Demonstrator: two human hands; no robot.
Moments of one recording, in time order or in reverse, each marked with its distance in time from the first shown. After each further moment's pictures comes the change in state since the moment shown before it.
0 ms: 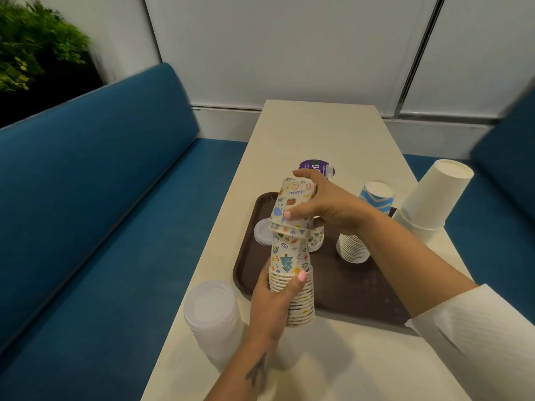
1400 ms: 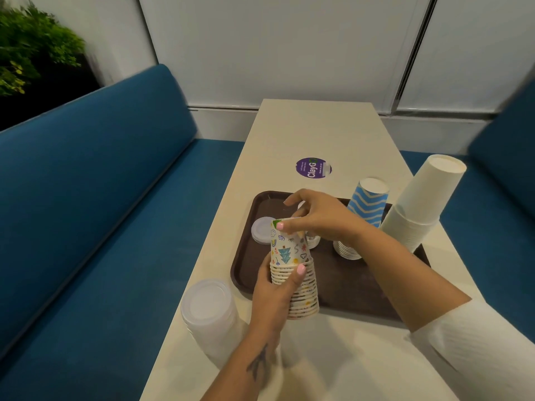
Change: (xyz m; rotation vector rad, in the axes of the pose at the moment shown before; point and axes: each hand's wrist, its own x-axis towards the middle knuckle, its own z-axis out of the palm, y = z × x) left_hand 0.003 0.000 0.008 -0.016 0.020 -0.036; right_hand -0.015 0.013 0.010 -0.431 0.110 -0.049
